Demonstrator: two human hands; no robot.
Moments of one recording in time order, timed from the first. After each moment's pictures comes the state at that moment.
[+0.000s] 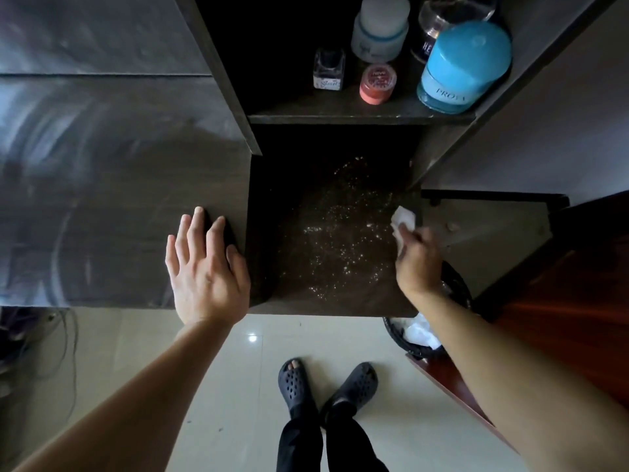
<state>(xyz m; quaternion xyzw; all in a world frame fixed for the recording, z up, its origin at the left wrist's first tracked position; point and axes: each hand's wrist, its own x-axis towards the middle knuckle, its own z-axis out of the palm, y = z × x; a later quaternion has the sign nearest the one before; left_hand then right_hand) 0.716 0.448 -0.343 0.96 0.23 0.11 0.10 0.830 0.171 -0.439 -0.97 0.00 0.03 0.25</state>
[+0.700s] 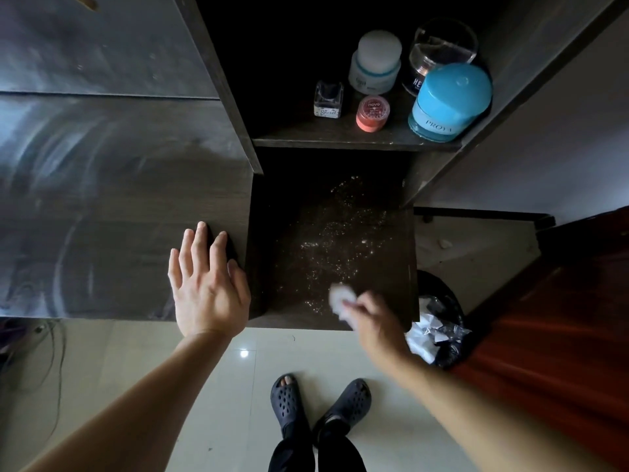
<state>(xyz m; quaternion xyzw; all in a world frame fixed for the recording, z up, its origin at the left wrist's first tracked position) 0.717 0.445 -0.335 0.96 0.23 0.08 0.09 0.738 0.182 -0.444 -0.93 -0.20 0.19 0.24</state>
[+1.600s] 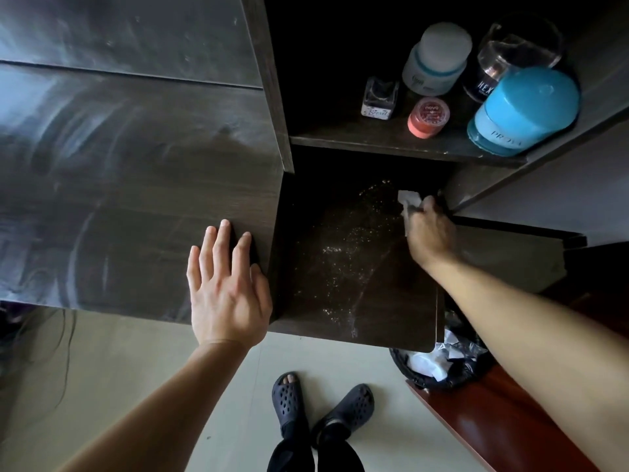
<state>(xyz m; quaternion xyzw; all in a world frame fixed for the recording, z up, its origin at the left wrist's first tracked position) 0.717 0.447 -0.334 0.97 0.23 0.07 0.09 0.925 0.211 -0.425 -0.98 -0.15 0.08 0.04</state>
